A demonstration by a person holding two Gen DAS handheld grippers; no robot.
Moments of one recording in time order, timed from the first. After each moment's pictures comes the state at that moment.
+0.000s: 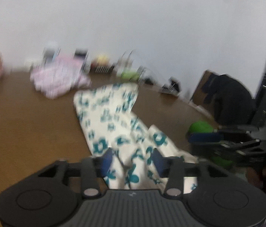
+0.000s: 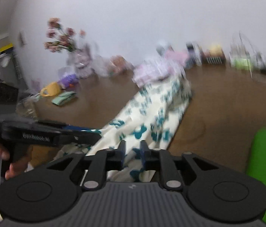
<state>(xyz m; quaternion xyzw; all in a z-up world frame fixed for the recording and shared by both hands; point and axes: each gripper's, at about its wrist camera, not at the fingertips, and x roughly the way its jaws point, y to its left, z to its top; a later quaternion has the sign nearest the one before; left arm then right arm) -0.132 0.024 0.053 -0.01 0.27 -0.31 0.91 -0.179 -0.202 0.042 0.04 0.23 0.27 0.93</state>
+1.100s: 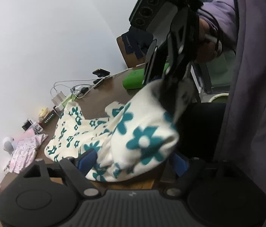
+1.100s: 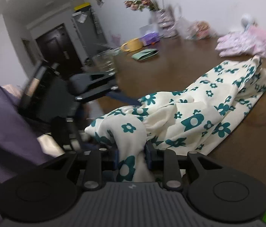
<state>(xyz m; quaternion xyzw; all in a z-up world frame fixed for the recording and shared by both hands) -0.220 -0.015 -0.013 0.36 0.11 -0.43 0.82 -0.156 -0.204 0.026 0.03 0.35 0.52 0.78</state>
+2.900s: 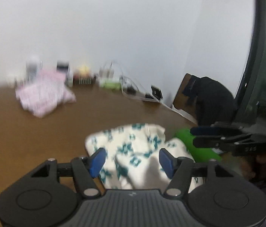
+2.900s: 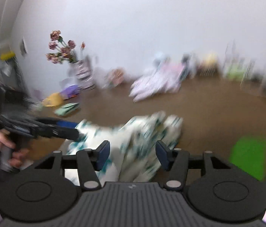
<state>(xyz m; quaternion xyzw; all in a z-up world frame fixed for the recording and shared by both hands) -0.112 0.027 0.073 0.00 0.24 -0.36 0.90 -0.185 -0.223 0.059 0.05 0.20 0.21 0.95</state>
